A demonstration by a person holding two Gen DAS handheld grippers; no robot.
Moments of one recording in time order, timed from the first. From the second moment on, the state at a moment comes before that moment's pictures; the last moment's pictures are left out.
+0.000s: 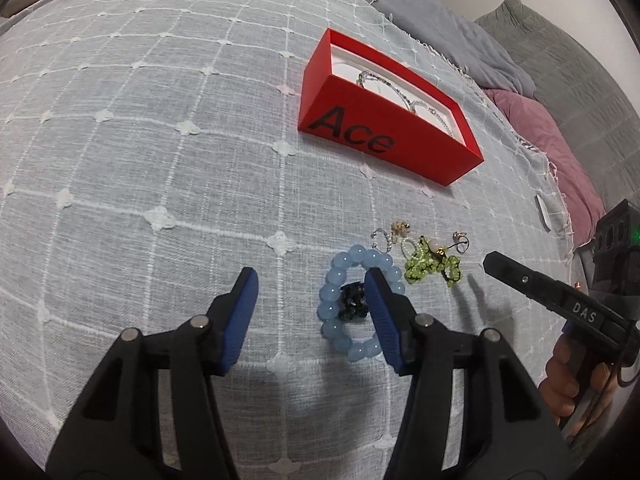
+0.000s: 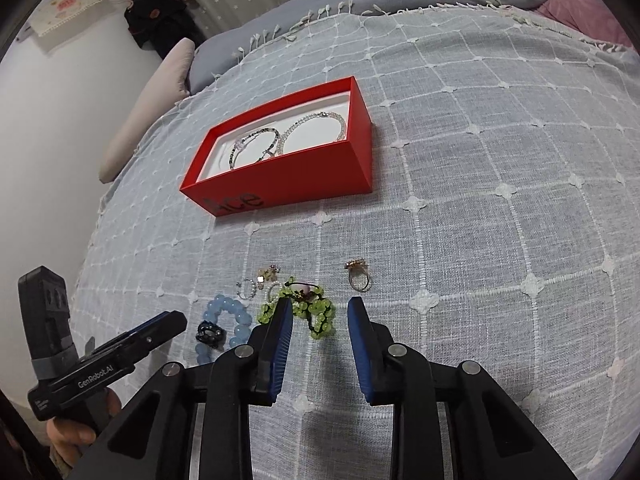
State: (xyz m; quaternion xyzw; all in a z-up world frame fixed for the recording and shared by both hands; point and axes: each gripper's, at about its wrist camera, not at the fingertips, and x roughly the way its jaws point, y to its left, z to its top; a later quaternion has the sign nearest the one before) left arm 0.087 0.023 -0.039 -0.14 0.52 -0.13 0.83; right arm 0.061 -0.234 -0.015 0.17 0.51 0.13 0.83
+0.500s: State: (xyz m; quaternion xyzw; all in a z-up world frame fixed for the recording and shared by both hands) left arm 0.096 -0.007 -0.046 -0.08 0.53 -0.14 0.84; right arm 0.061 -0.236 -0.019 0.18 0.52 0.12 0.83
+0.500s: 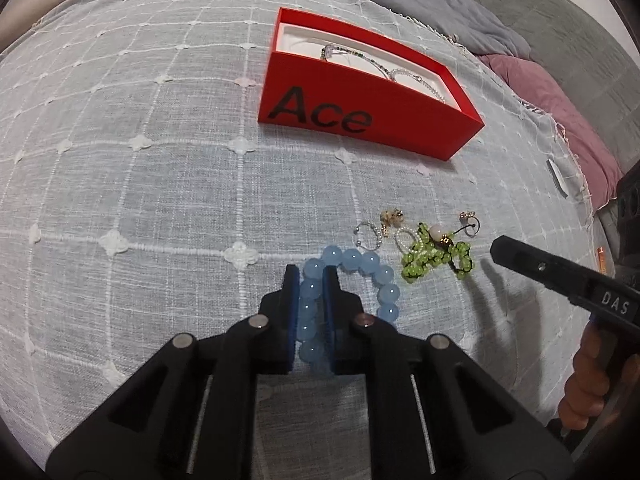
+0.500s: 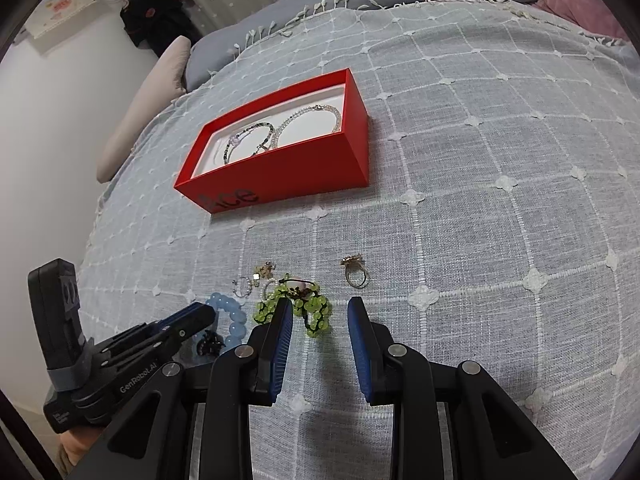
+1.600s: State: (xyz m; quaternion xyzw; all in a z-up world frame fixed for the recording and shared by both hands) left arm 0.072 0.005 -0.007 -0.13 0.49 -0.19 0.84; right arm 0.050 -0.212 0.011 0.16 0.45 0.20 0.85
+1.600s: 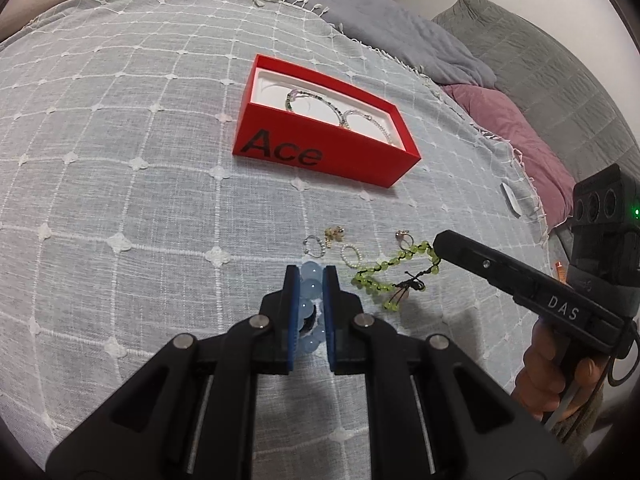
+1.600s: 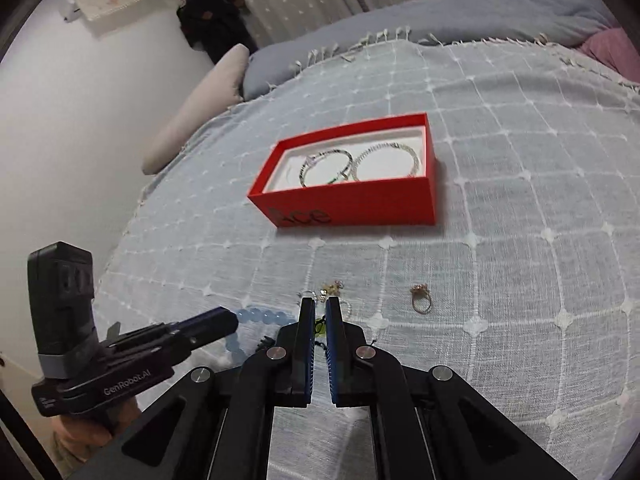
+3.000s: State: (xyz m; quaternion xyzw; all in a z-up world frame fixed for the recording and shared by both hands) left arm 0.067 0.001 -0.001 -0.15 0.48 -0.22 0.83; right arm 0.047 -0.219 0.019 0.16 0.44 0.20 0.86
